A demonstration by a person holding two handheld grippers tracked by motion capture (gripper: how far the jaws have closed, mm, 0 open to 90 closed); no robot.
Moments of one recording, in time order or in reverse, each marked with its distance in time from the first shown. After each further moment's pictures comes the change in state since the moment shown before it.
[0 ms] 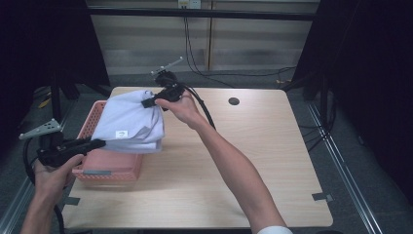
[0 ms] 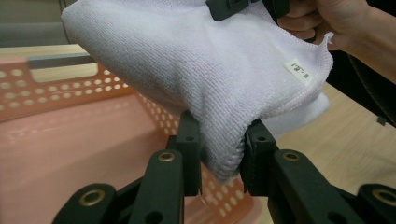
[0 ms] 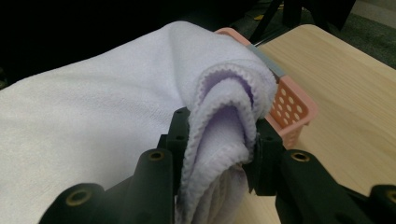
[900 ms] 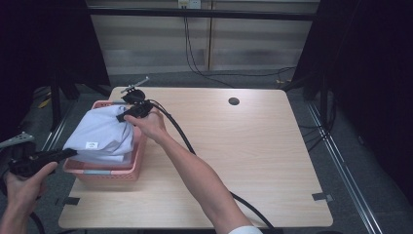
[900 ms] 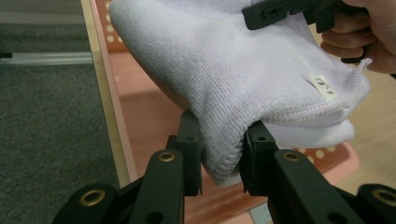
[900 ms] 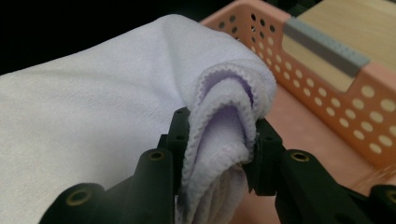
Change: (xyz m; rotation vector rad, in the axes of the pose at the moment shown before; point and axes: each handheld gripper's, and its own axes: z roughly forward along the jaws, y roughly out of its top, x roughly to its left) left arm 0.065 -0.047 -0.031 0.083 0.161 -0.114; right arm 0.030 -0.010 0.108 0.036 -0.060 0.070
